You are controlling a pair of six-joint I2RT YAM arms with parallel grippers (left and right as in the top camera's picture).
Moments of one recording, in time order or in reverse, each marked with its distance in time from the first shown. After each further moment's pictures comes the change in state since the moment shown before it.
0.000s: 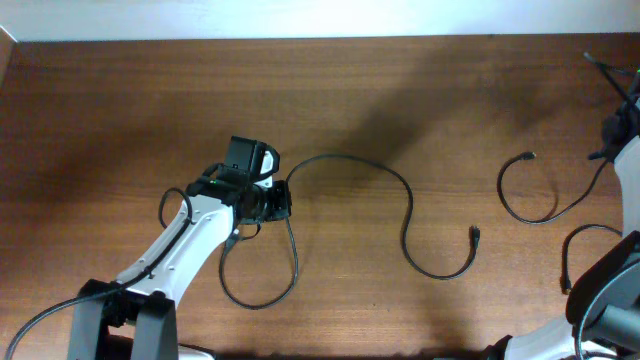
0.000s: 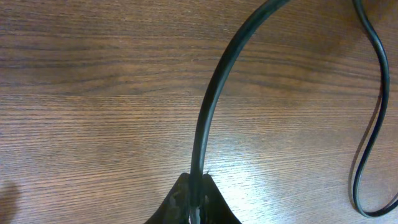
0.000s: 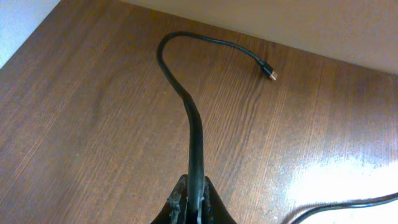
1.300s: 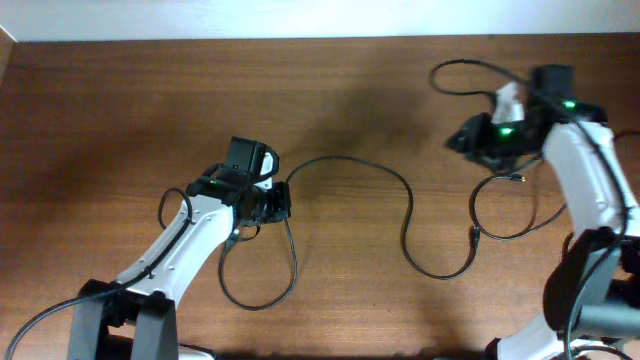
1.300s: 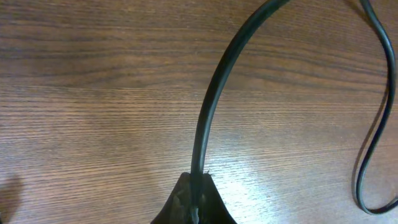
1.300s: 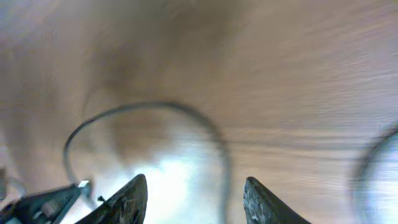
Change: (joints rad) left arm 0.000 0.000 0.000 -0.017 0.005 0.005; right arm 0.359 0.008 0.002 -0.419 -1.074 -0.313
